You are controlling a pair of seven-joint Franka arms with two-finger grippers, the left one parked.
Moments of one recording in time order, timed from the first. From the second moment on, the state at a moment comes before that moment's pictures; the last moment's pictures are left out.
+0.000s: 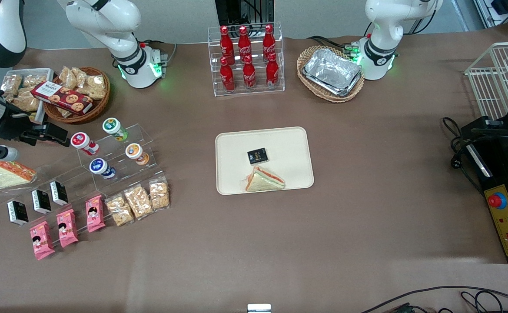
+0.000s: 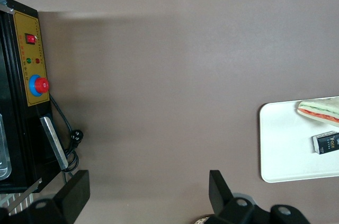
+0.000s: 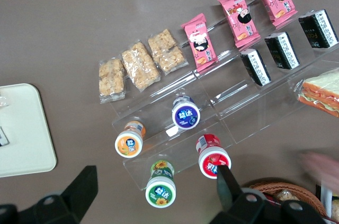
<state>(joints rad) -0.11 -0.03 0.09 -1.69 0.03 1.61 0.07</state>
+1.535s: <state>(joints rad) -0.09 -0.46 0.14 -2.14 0.06 1.59 0.04</state>
